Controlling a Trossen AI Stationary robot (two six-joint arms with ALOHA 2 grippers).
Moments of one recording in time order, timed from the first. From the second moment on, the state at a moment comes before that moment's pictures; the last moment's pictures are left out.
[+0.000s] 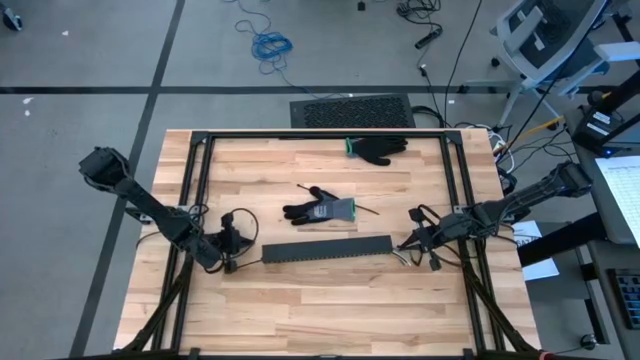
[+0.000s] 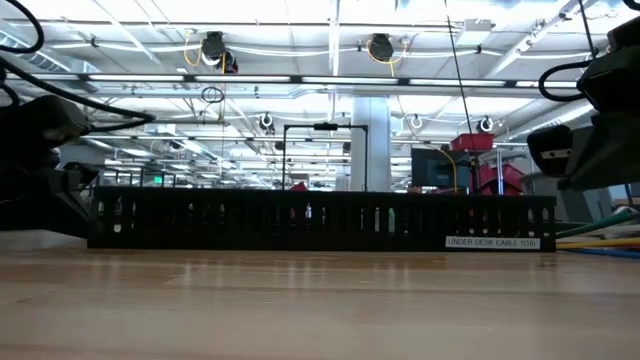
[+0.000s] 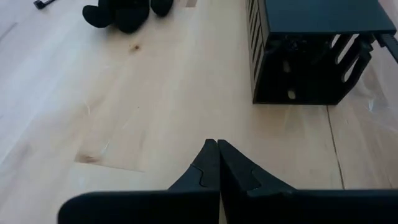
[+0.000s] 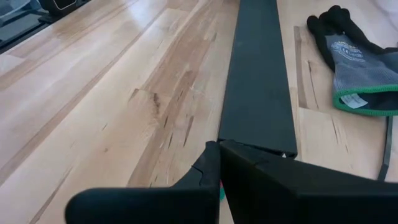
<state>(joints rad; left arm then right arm) -0.67 1.07 0.01 0.20 -0.62 -0.54 0.34 0.53 0.01 0.02 0.08 0.00</state>
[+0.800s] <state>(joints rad) -0.65 0.37 0.01 0.14 -0.60 -0.54 0.17 0.23 0.01 0.03 0.08 0.00</state>
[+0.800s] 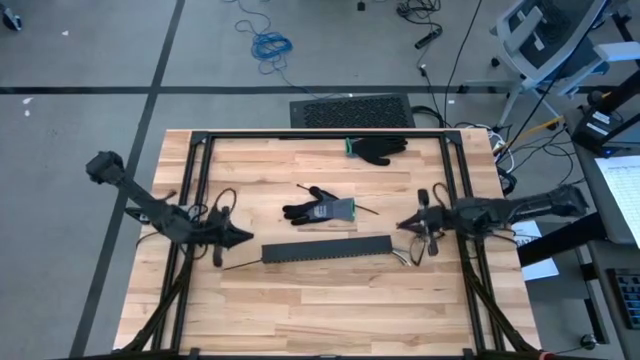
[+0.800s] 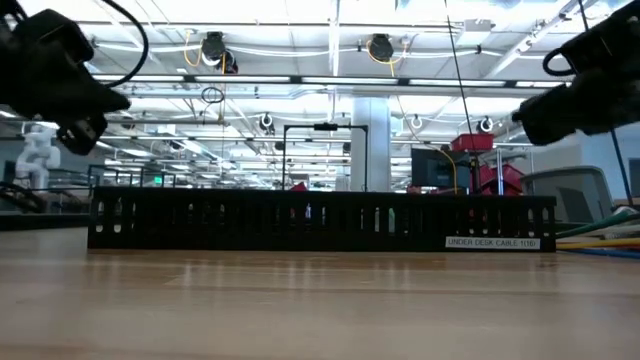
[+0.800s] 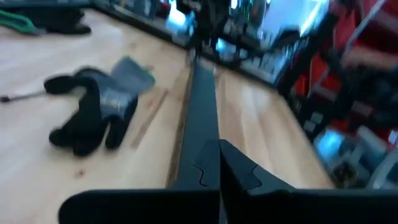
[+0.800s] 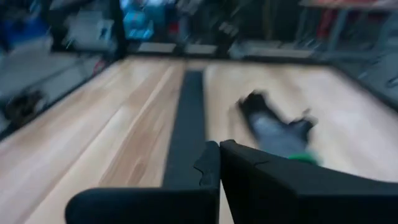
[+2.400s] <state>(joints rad) -0.10 0.00 0.01 0.08 -0.45 -0.20 -0.08 0.02 0.01 0.03 0.08 0.00</state>
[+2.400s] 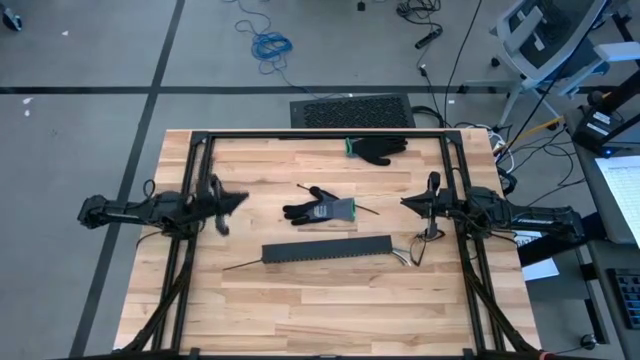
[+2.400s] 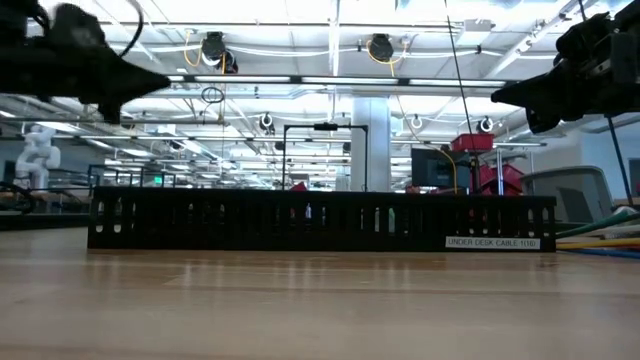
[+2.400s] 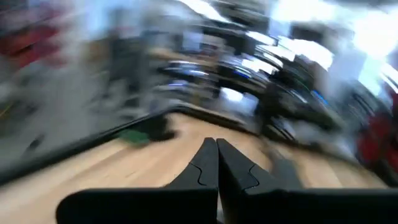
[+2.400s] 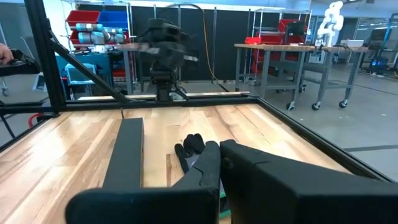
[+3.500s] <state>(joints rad) -0.04 0.00 0.01 0.01 -0.01 0.17 -0.08 0.02 0.01 0.03 0.08 0.00</state>
